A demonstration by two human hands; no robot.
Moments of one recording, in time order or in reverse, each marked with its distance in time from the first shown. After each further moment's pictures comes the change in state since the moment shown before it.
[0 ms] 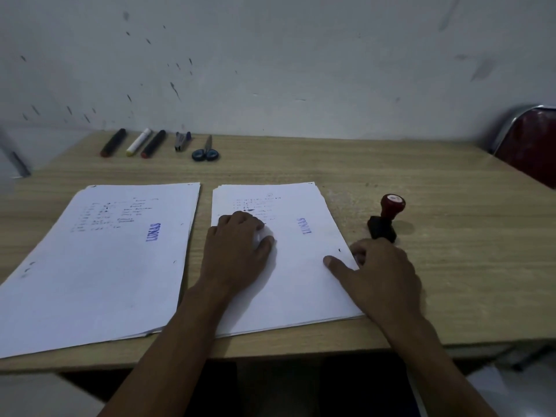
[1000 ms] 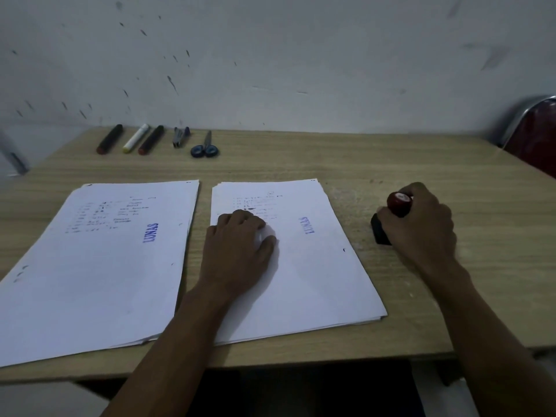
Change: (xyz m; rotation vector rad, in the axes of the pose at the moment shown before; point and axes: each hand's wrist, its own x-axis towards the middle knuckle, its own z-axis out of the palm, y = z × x) left_hand 0.001 0.000 -0.001 0.021 -0.018 -0.005; right_hand 0.077 0.024 -0.020 0.144 0.152 0.084
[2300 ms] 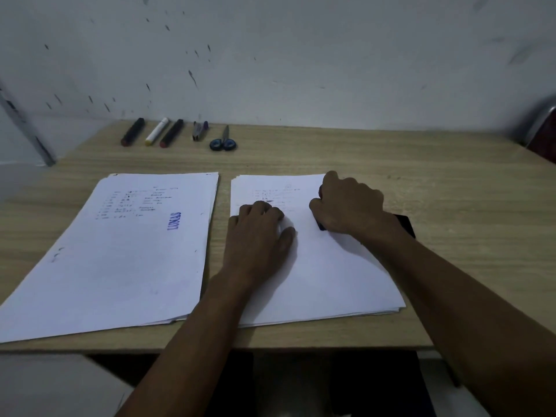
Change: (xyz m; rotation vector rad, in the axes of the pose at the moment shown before) left_hand -0.002 0.006 -0.002 0.036 -0.005 -0.022; right_hand -0.011 -0.096 0.052 -0.458 -0.401 -0.373
